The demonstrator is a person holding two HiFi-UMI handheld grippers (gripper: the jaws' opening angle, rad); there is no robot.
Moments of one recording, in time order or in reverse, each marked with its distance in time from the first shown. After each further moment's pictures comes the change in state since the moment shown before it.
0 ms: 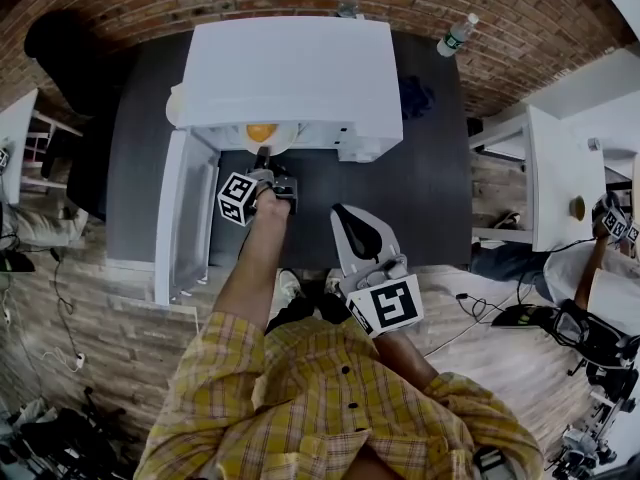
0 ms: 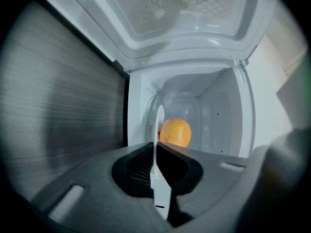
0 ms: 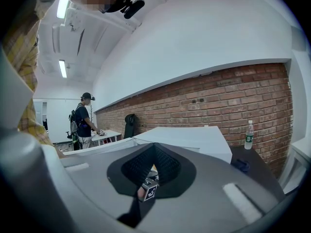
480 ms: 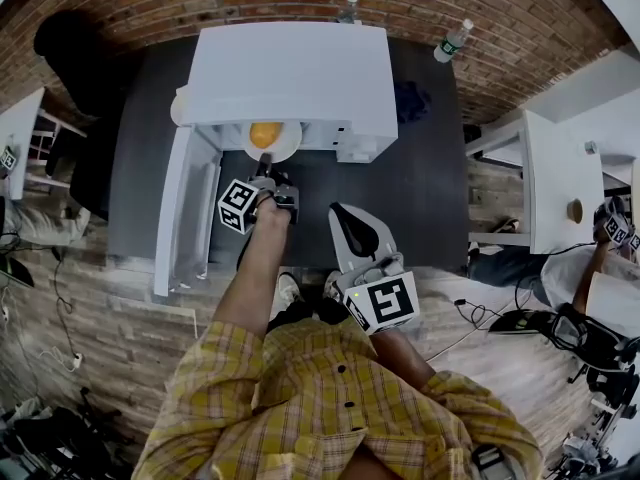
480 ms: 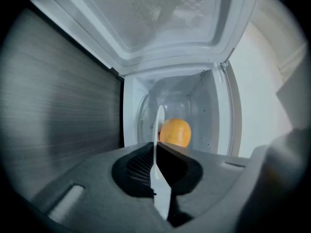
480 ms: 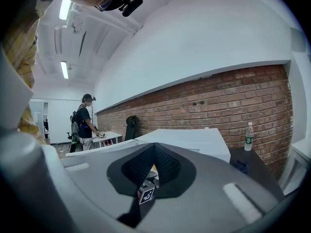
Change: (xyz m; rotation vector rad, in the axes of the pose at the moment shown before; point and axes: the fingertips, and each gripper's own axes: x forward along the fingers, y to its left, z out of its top) left arm -0.031 -0.020 -0.014 0.030 0.020 -0.033; right arm -0.014 0.005 0.005 -0.003 -0.022 0.010
